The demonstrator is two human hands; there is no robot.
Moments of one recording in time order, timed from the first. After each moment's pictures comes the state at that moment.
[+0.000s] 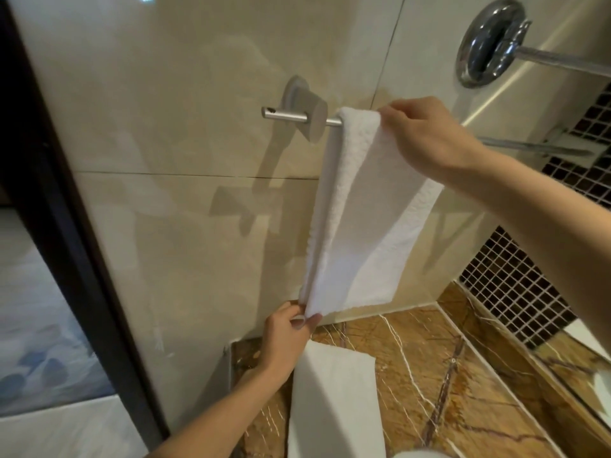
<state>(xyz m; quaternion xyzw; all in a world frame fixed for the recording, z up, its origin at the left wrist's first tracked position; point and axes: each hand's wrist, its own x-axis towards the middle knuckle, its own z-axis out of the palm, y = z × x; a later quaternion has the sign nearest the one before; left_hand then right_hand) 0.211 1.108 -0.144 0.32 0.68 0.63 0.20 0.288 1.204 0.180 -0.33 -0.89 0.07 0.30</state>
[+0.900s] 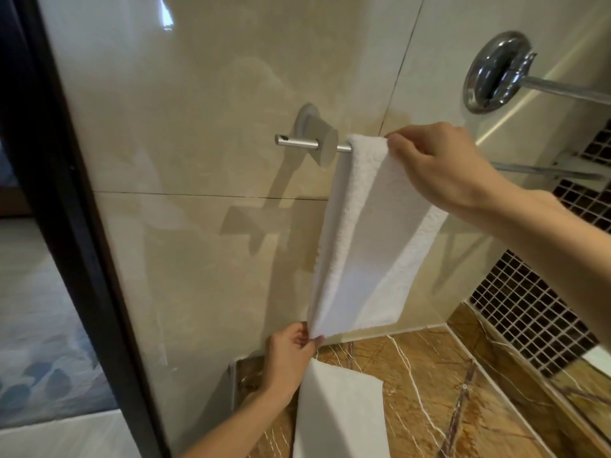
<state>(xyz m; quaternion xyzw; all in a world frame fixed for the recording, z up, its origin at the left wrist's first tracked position) 0.210 1.102 -0.134 0.26 0.65 0.66 0.27 0.298 1.205 0.180 -0.24 -0.92 -0.03 0.32</state>
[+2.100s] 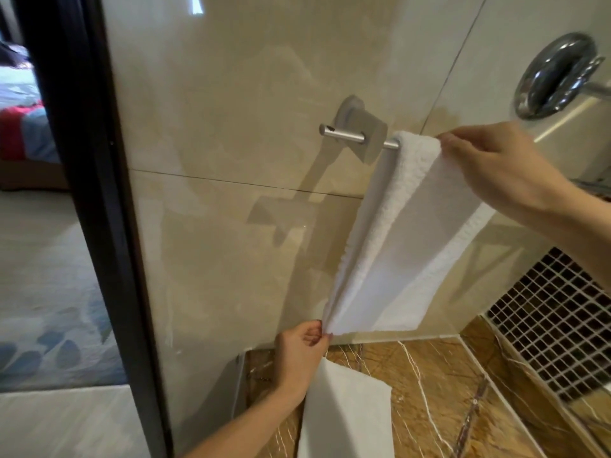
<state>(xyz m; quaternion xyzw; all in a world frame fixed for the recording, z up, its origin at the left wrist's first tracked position) 0.211 1.101 -0.138 0.21 0.65 0.70 0.22 0.299 1.213 0.184 -0.26 -0.92 0.02 0.31</state>
